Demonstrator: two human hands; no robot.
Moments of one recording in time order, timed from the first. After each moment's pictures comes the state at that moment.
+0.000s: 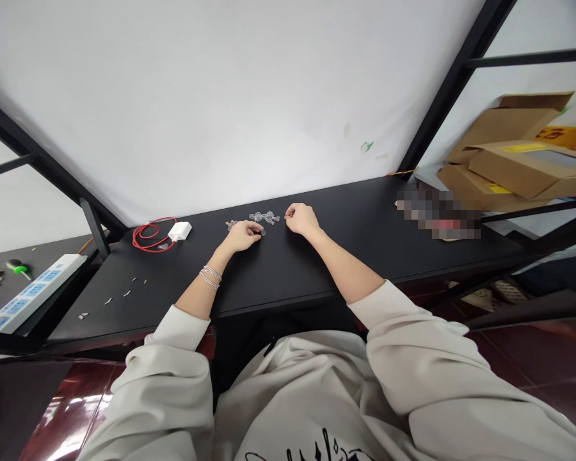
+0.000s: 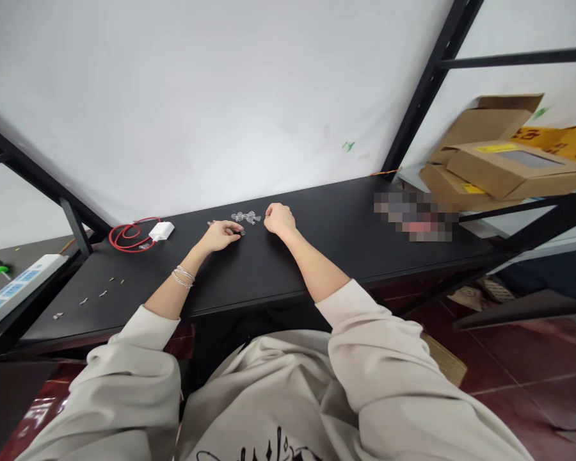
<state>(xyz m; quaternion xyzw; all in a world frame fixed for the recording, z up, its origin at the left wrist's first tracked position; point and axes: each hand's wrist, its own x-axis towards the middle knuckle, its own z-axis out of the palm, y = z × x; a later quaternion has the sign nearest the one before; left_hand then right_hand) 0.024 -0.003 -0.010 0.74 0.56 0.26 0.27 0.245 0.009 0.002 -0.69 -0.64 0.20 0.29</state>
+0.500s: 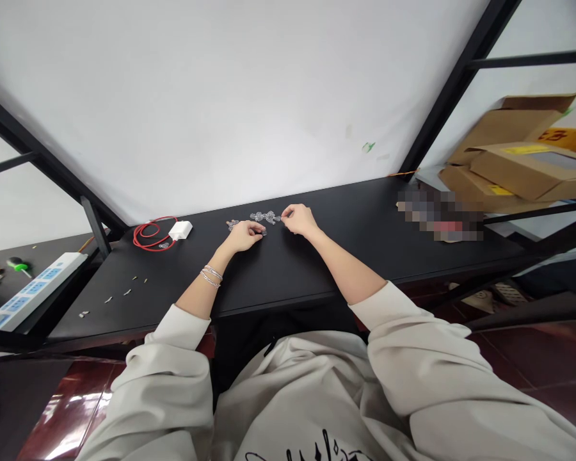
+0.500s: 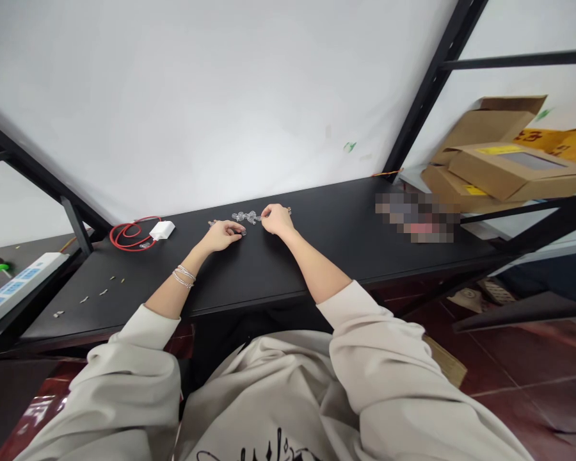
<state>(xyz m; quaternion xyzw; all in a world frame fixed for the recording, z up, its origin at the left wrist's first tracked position) 0.024 0.001 -0.016 0.76 0.54 0.26 0.26 0.240 0.007 0.001 -0.64 -0.65 0.25 0.31</state>
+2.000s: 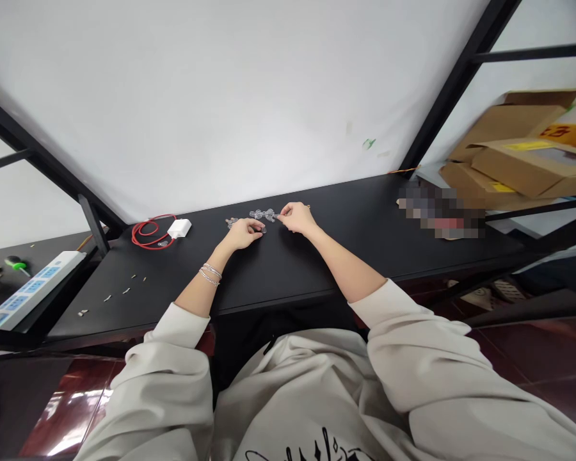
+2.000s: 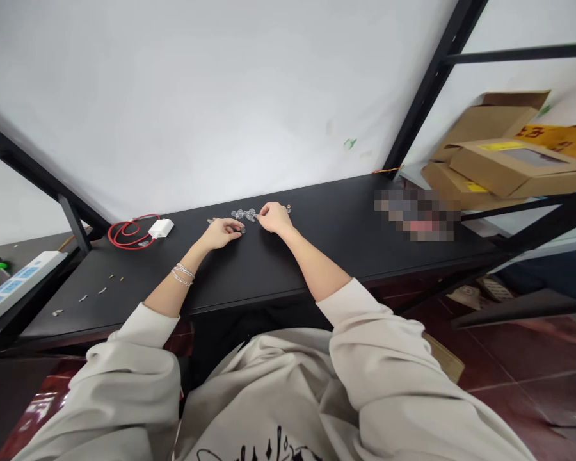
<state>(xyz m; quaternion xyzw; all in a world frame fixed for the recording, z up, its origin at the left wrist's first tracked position) 0.024 0.001 -0.015 0.74 0.54 0.27 0.29 0.238 0.010 -0.004 -0.62 -0.65 0.27 0.35</state>
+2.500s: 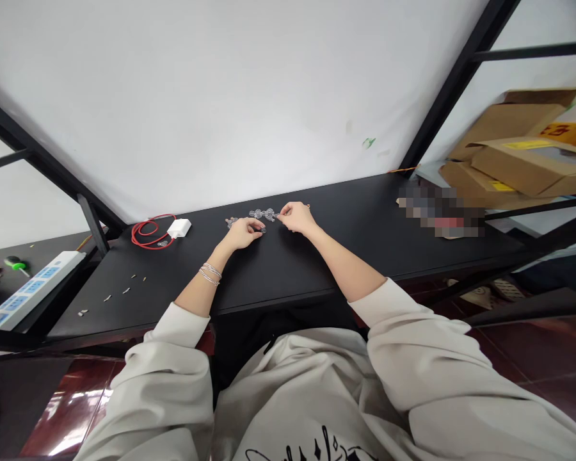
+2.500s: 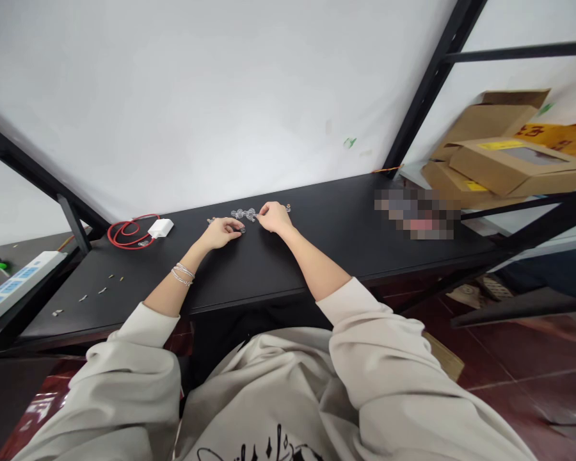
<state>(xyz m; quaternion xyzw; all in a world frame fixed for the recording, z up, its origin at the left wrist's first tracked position) 0.022 0.003 -0.018 0.75 0.53 0.28 0.29 0.238 0.009 -0.004 -0.62 -0.65 0.27 0.35</state>
